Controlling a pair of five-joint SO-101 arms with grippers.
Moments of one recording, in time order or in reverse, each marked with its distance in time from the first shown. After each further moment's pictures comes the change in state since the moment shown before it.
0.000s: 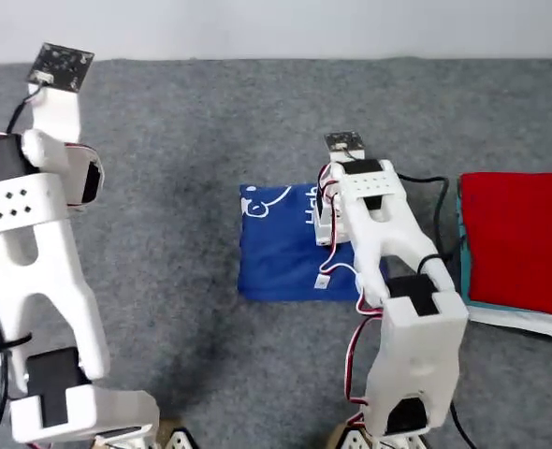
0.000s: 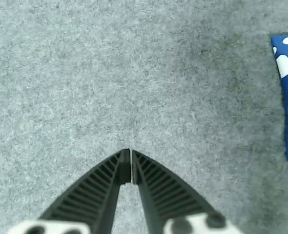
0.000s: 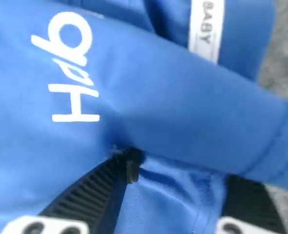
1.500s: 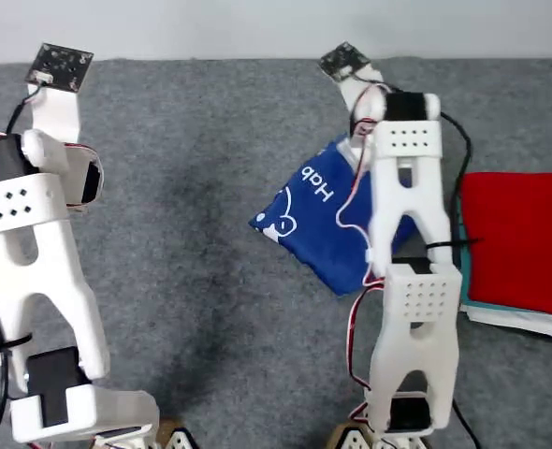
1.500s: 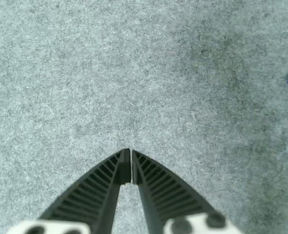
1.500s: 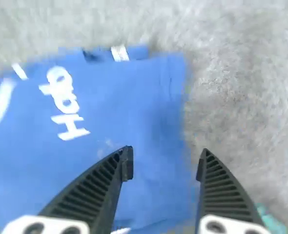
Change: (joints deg) left arm 0.1 0.0 0.0 0.0 0.0; right arm 5.4 17.0 -55.4 18.4 29.9
